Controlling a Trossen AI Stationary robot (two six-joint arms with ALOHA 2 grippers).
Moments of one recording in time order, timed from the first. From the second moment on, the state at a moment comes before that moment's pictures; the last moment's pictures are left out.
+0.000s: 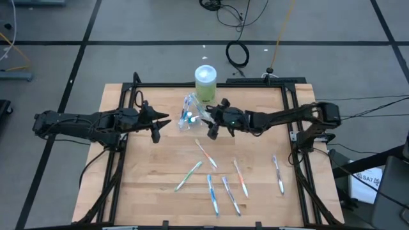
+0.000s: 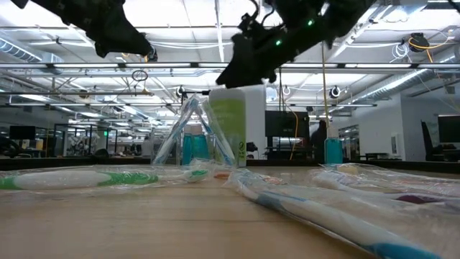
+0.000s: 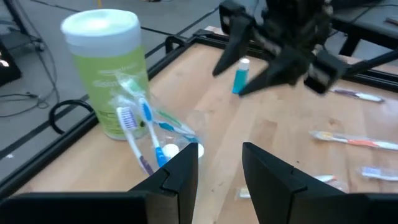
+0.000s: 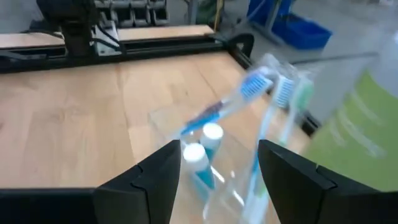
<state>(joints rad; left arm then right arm) 0.00 0.75 0.63 -0.27 -0.34 -0.21 -0.09 1.63 0.99 0.26 0.32 0.04</state>
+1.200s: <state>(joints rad) -0.36 1.33 0.63 0.05 -0.19 -0.51 -0.02 1.38 0.99 -0.36 0.31 0.38</state>
